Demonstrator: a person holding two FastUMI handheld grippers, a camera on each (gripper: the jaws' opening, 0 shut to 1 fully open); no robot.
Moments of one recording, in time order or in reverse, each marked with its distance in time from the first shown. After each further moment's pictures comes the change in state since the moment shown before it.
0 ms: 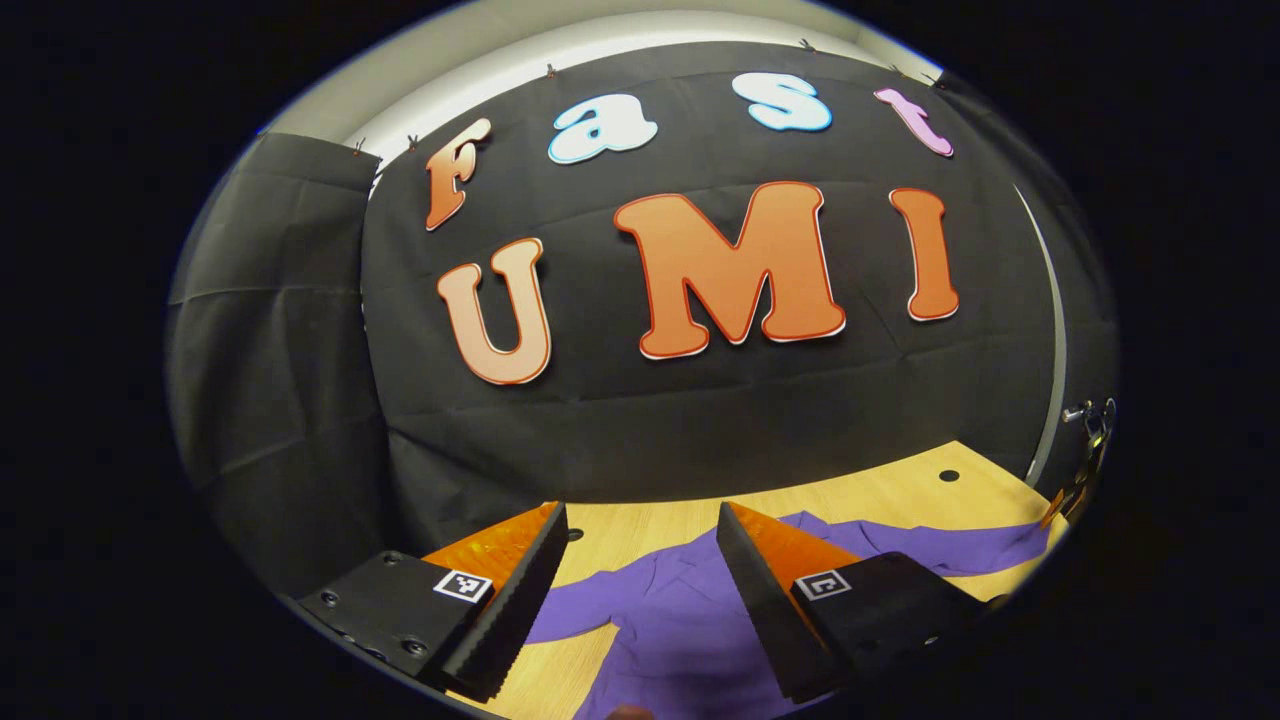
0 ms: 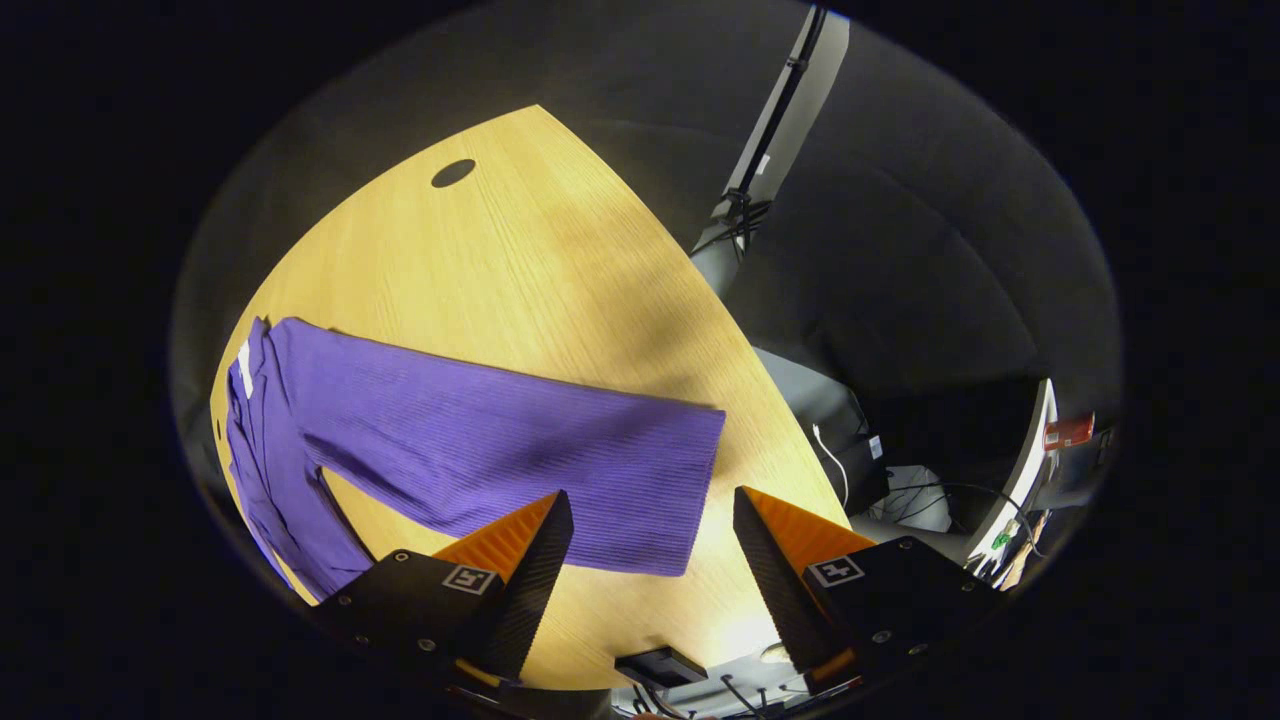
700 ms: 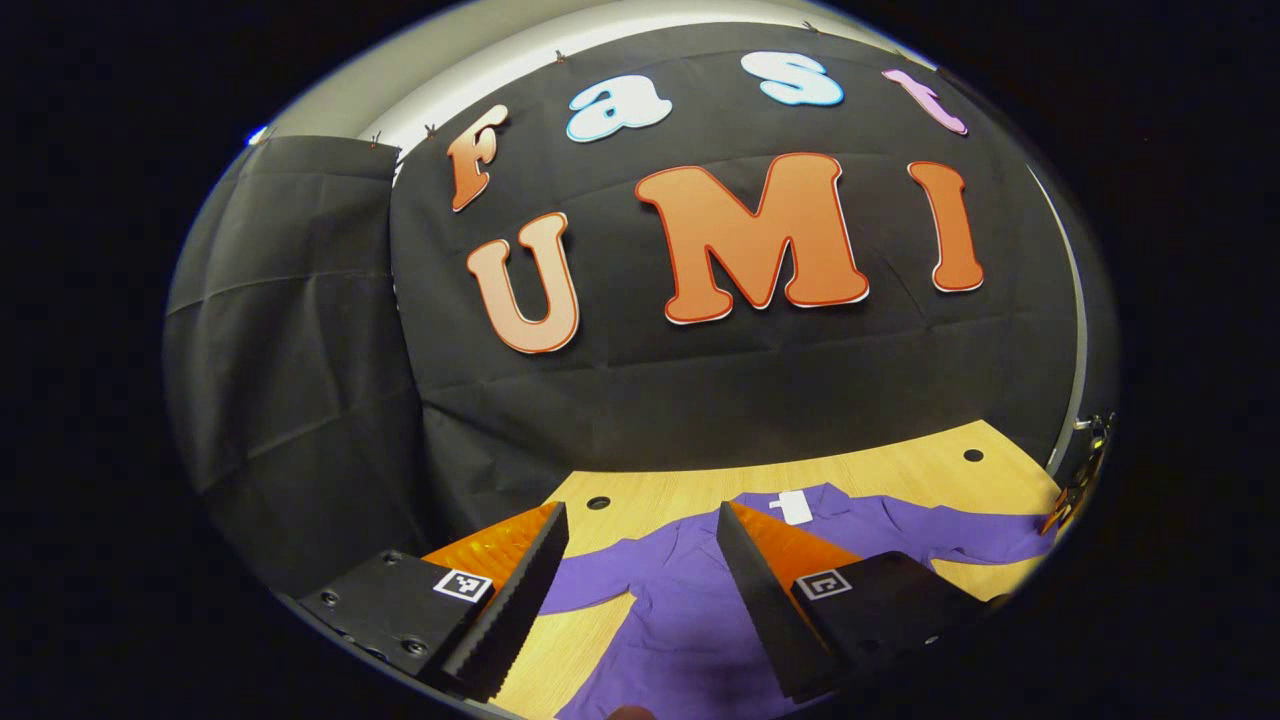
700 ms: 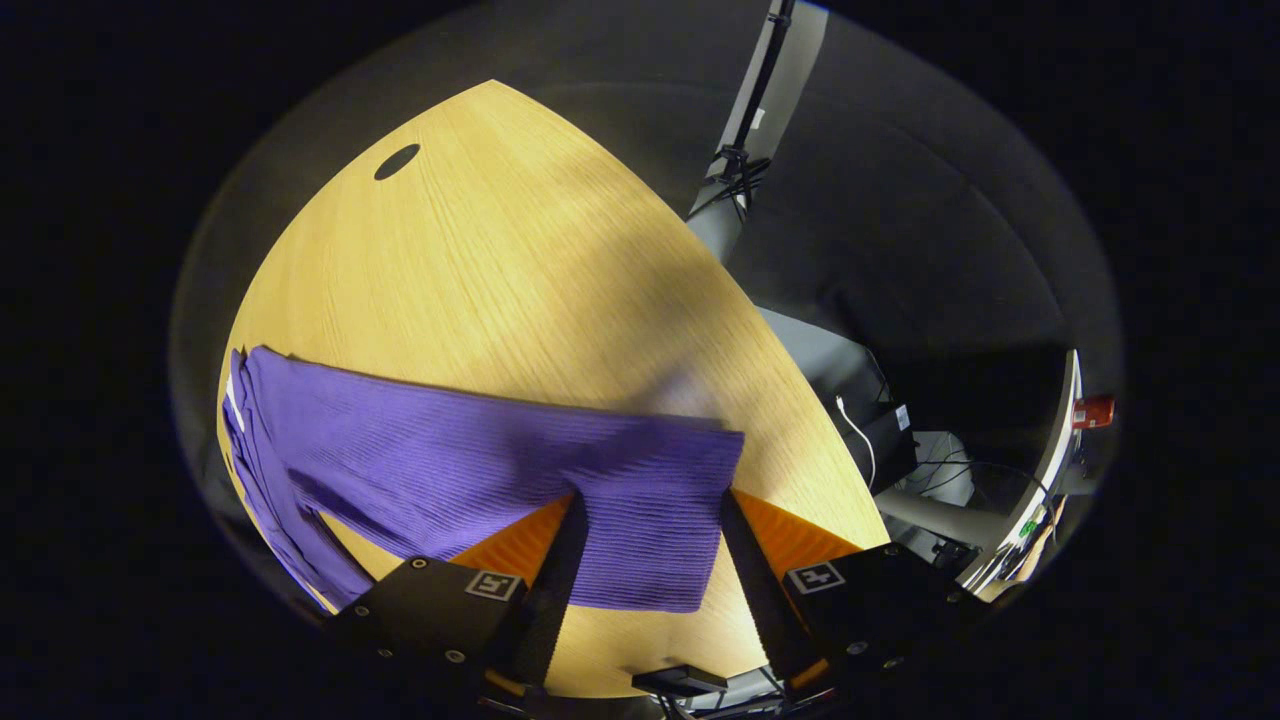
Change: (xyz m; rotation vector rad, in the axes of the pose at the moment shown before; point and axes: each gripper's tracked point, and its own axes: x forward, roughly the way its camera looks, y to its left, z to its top) left arm -0.022 0.002 -0.022 -0.001 0.077 0.099; right arm 0.038 -0.001 0.000 0.063 0.095 0.034
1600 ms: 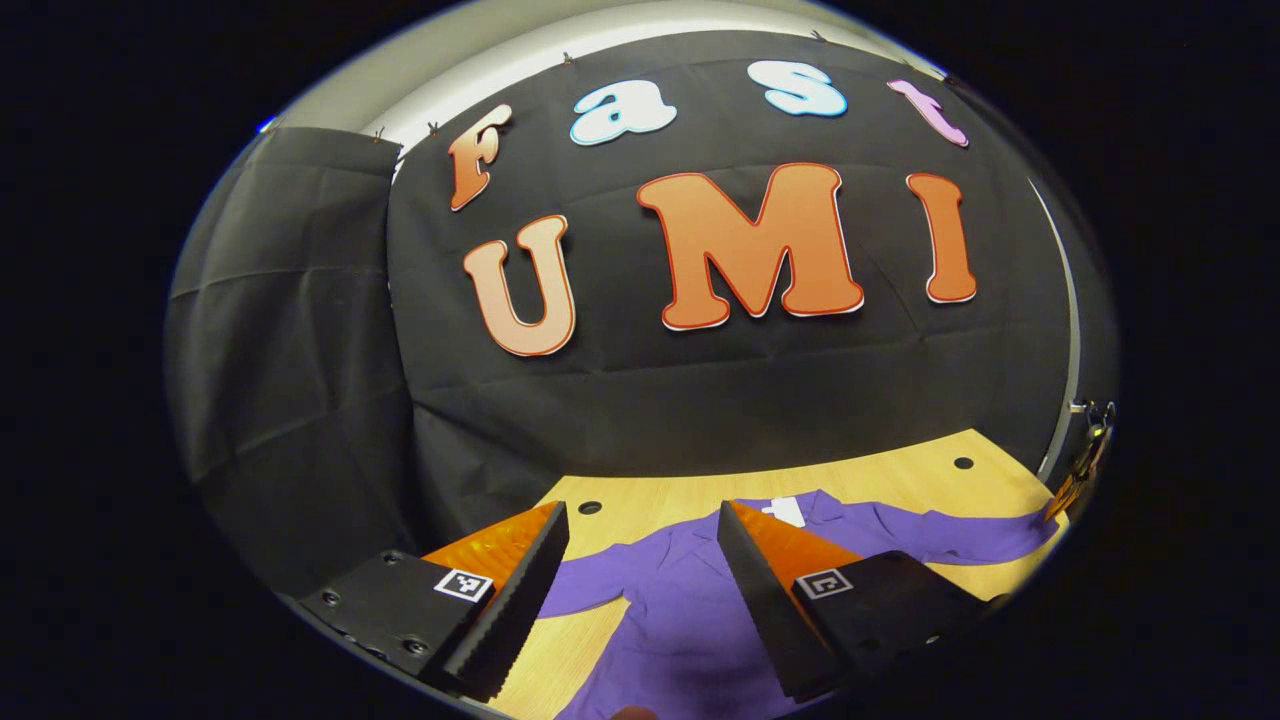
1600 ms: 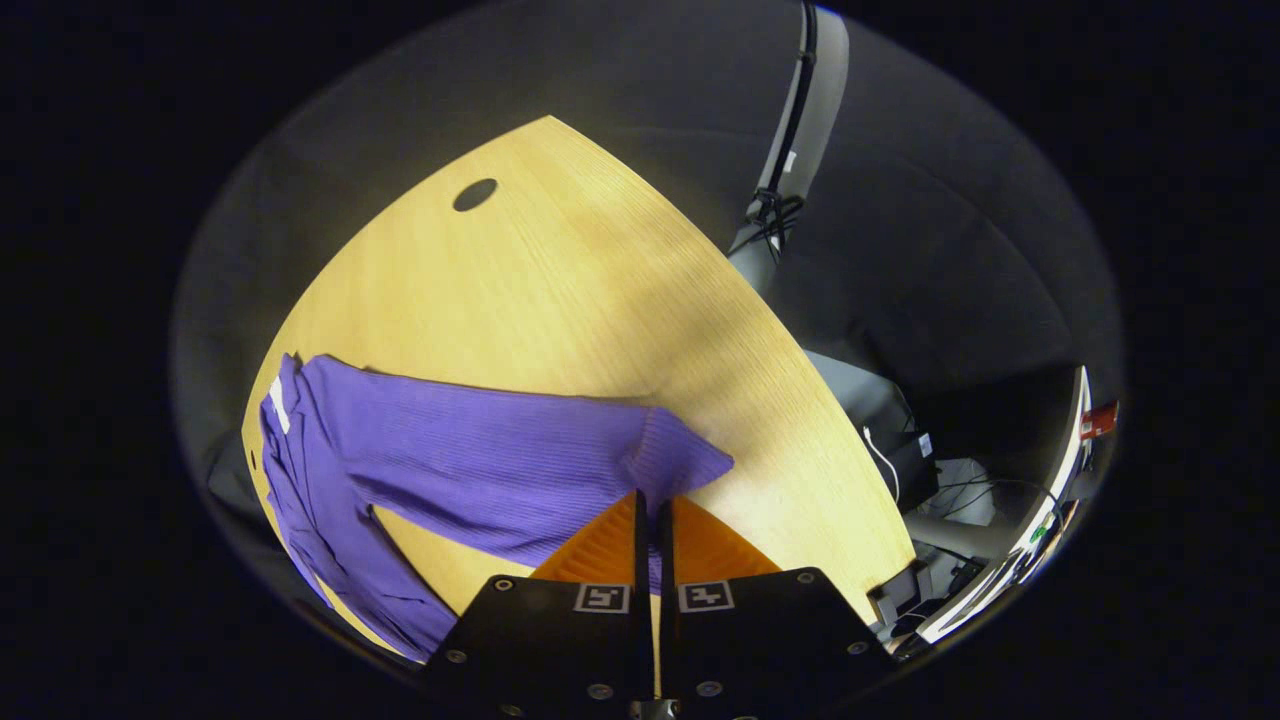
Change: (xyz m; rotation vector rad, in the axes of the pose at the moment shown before) left arm 0.010 0.014 0.004 -0.025 -0.051 -0.070; right arm -0.053 0.046 0.013 -0.014 -0.153 0.087
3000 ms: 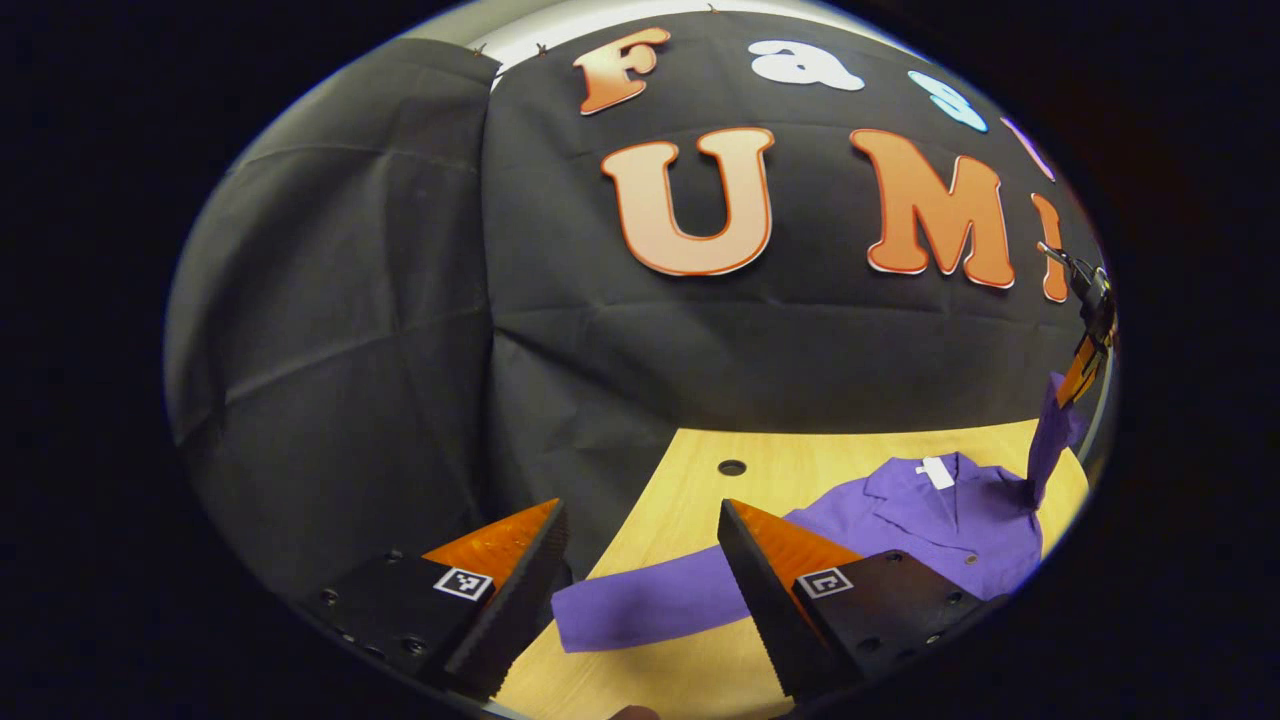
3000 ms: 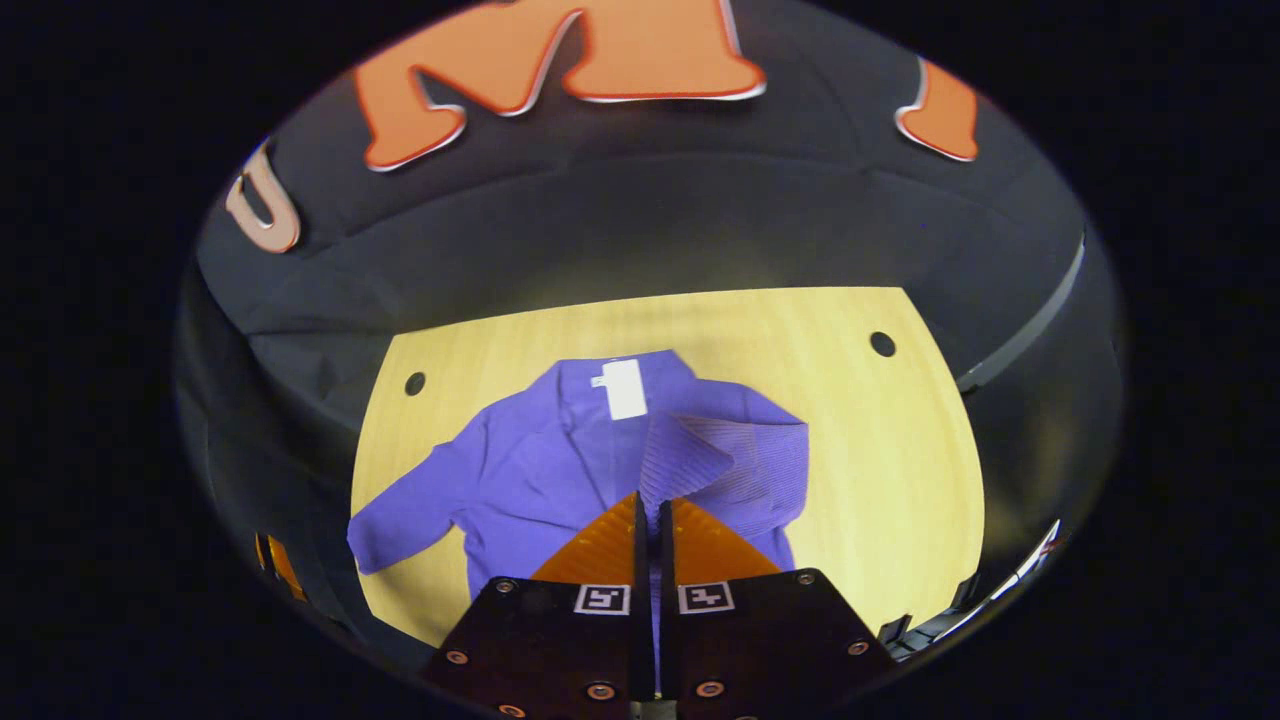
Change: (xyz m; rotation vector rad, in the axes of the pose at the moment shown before) left arm 0.090 0.321 -0.124 -0.099 0.170 0.113; right arm -0.178 0.438 -0.074 -0.468 -0.245 0.211
